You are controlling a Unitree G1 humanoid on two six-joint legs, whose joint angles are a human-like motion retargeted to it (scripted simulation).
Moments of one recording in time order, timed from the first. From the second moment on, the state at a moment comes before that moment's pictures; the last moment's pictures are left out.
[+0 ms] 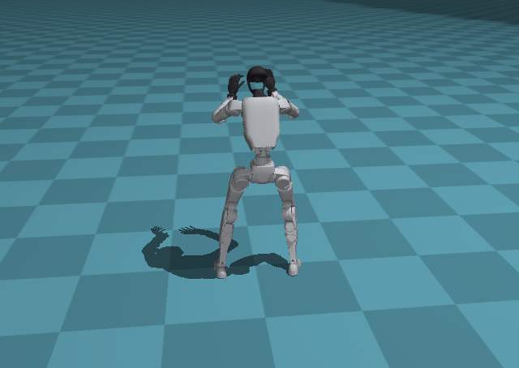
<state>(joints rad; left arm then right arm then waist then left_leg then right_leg) -1.34 0.73 -0.49 0.16 0.48 -0.11 0.87 -1.37 -0.80 0.46 0.08 -0.67 0.04 -0.88 0.06 -0.02 0.52 -0.37 0.19 -0.06 0.81 -0.39 -0.20 -0.38 -0.29 -0.13 0.89 -0.36 0.06</state>
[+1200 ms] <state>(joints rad) -1.17 0.81 -0.38 0.07 0.57 -0.07 0.92 -1.24 -0.92 0.45 0.02 -0.77 0.06 -0.92 0.03 -0.03 0.52 -0.34 0.18 -0.04 0.73 -0.36 -0.18 -0.37 -0.29 -0.11 0.82 -0.33 0.07</state>
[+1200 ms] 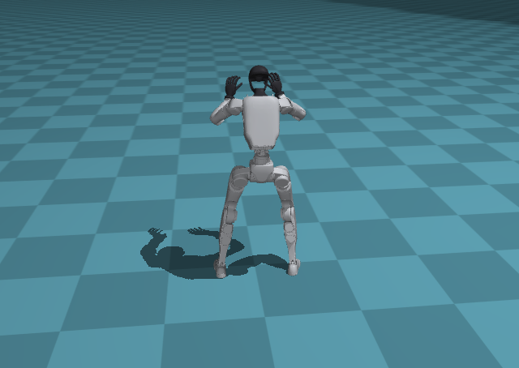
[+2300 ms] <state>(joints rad) -0.71 0.64 -0.13 -0.25 0.64 -0.16 0.89 -0.85 -0.99 0.14 -0.28 -0.85 0.02 -0.91 0.05 -0.01 0.52 -0.36 0.18 -0.04 0.70 -0.35 -0.18 -0.38 -0.28 -0.10 0.77 -0.30 0.09</state>
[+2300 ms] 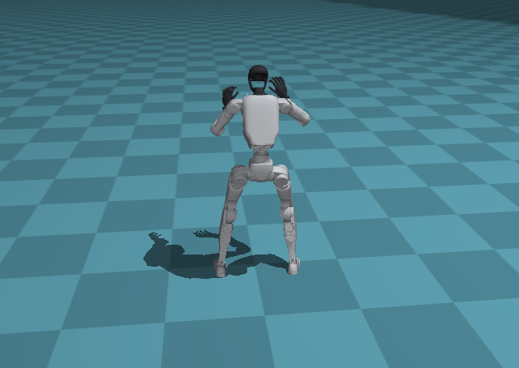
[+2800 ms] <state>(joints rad) -1.40 0.62 -0.77 0.91 0.34 -0.05 0.74 -1.49 -0.73 0.93 0.75 -0.52 0.02 -0.73 0.03 0.00 0.52 -0.40 0.17 -0.05 0.76 -0.36 -0.19 -0.42 -0.30 -0.11 0.85 -0.33 0.06</state>
